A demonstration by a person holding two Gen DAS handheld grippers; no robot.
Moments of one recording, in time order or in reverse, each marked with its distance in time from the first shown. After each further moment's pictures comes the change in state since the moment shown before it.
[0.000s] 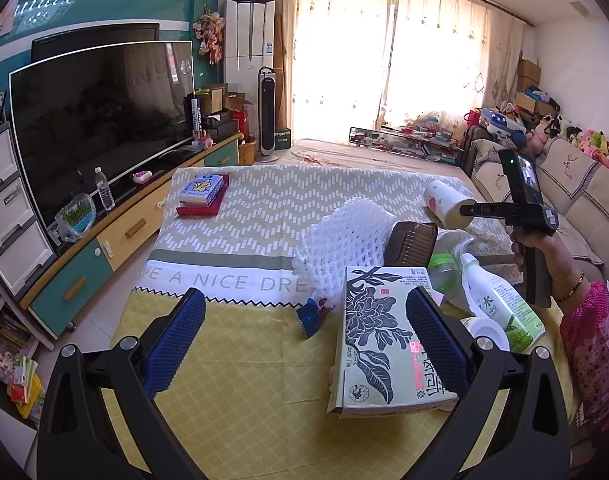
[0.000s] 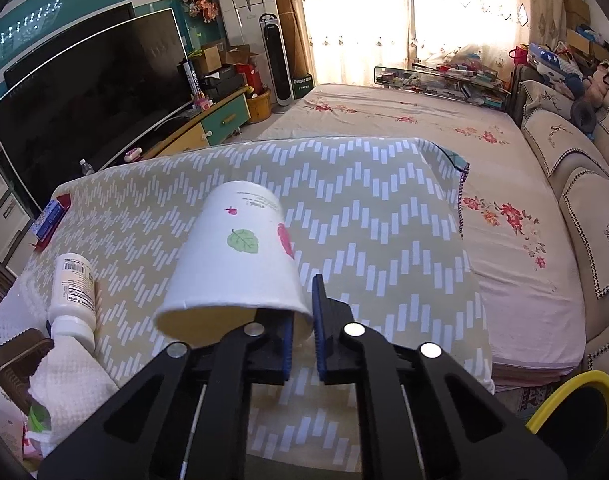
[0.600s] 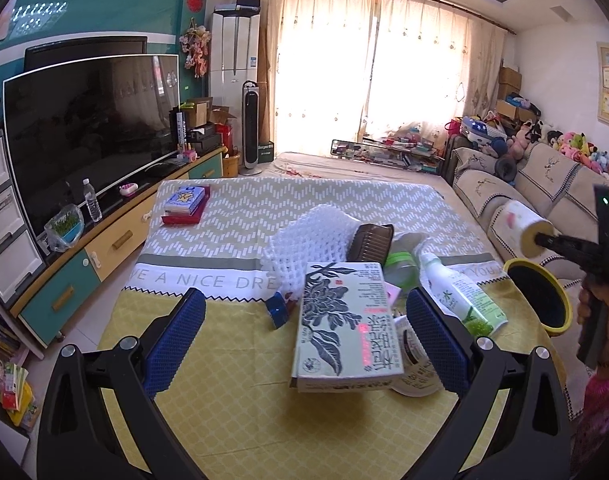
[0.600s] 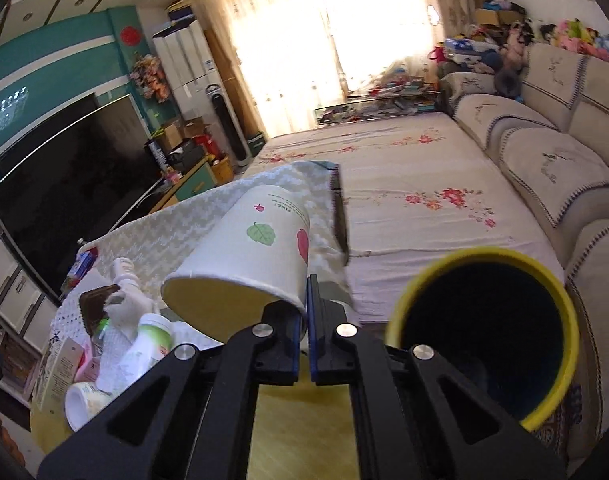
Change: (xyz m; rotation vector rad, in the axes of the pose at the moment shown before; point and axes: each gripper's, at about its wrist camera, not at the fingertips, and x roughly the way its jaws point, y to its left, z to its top) left arm -0.038 -0.021 -0.012 0.020 -0.052 -0.063; right arm -0.198 -0.078 -0.132 0.287 -0.219 -0.158
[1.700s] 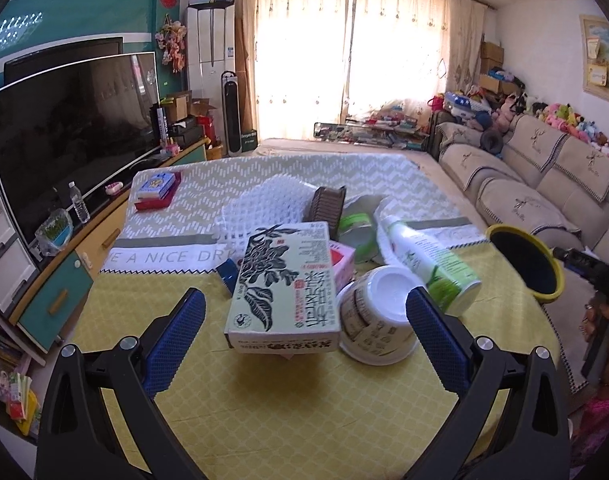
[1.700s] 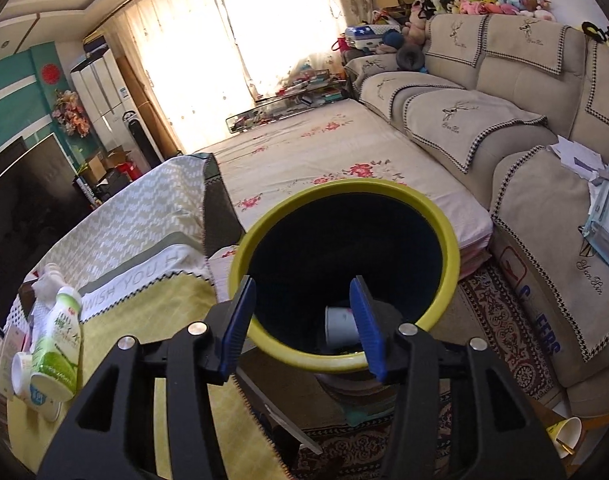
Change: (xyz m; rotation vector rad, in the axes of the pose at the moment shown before) left arm 0.002 -0.038 -0.028 0.076 0.066 -0.022; right arm -0.027 -0.080 -0.061 0.154 -0.004 -0.141
